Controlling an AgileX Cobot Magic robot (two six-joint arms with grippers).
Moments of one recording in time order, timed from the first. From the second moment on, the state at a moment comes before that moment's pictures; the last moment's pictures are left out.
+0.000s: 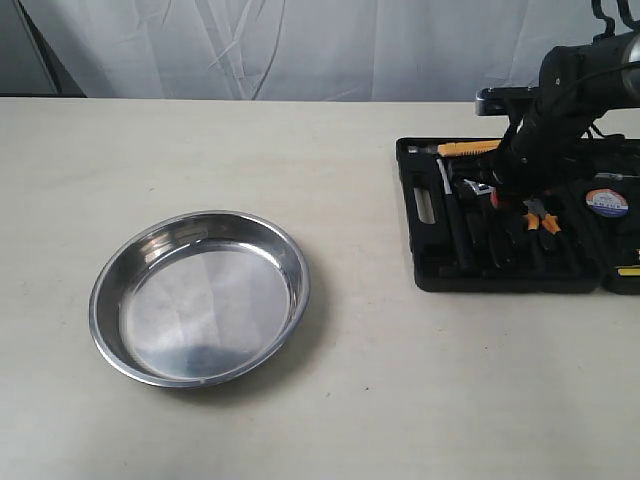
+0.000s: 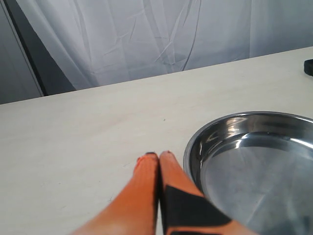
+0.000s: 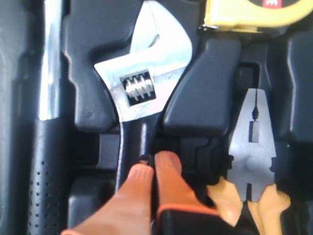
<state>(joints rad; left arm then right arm) -0.04 0.00 0.00 0.05 0.25 0.04 0.13 2.10 -1.38 -0.02 0.64 0.10</state>
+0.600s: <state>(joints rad) -0.04 0.00 0.00 0.05 0.25 0.04 0.13 2.13 -1.38 -0.01 0.57 0.10</state>
